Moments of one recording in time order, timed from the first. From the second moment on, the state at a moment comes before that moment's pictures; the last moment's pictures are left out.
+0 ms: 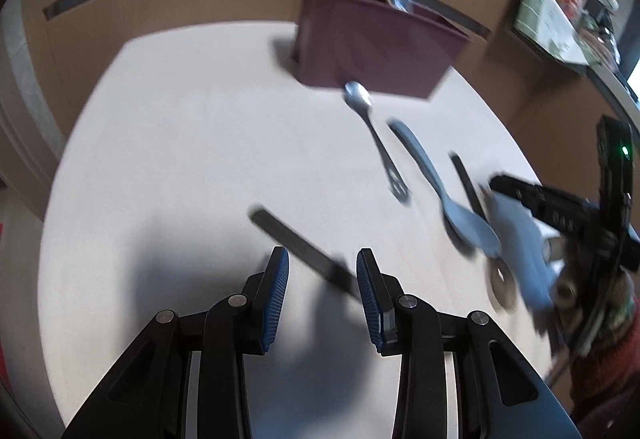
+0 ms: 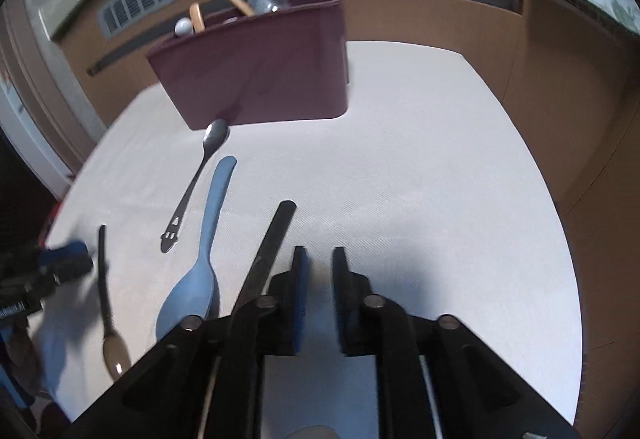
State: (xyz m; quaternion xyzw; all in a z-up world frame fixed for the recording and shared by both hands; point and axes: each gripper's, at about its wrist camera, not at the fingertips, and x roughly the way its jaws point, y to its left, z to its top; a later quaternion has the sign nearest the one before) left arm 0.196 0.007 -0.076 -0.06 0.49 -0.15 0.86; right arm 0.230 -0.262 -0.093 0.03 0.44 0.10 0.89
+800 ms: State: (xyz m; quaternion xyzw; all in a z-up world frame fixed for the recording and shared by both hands) left arm 0.216 -0.048 -0.081 0.00 0.48 -0.17 0.86; right arm 0.210 -0.254 -0.091 -0.01 0.42 0.09 0.90
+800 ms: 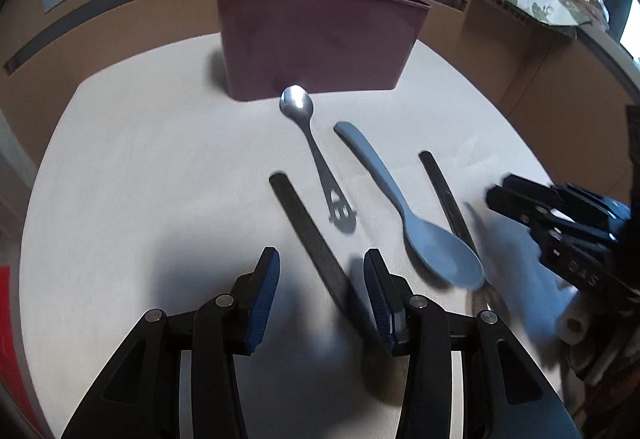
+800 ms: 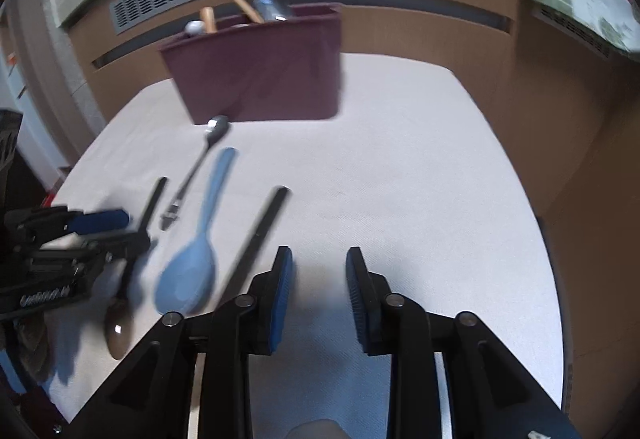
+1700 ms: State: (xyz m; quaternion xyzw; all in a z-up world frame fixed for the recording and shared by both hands) left arm 0.210 0.026 -0.089 0.00 0.48 -0.12 0.87; right arm 0.229 -0.218 -0.107 -0.01 0.46 0.10 0.88
